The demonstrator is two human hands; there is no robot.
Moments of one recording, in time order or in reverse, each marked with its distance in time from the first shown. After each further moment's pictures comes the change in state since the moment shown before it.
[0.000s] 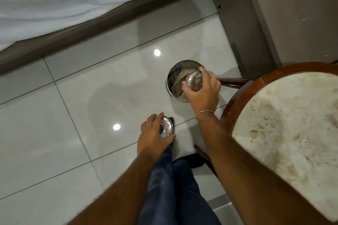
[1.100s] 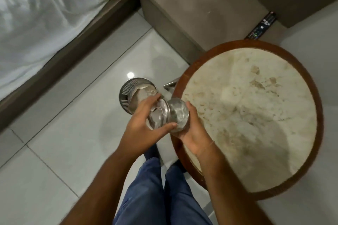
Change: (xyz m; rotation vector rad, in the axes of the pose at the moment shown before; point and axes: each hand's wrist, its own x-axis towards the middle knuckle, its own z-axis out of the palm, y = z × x) left_hand -0.027 0.201 -0.037 -0.214 -0.209 0.643; right_hand -0.073 0.072 -0.175 1.549 -0.333 0.849
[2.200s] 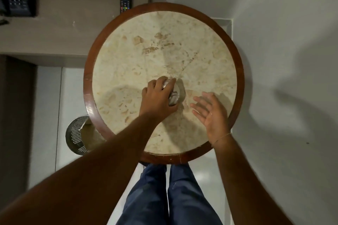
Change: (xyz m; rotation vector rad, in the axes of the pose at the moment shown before) left_hand 0.074 0.074 0.274 0.948 -0.544 0.579; right_hand -0.116 0.002 -0.241 0.490 0.721 -0.424
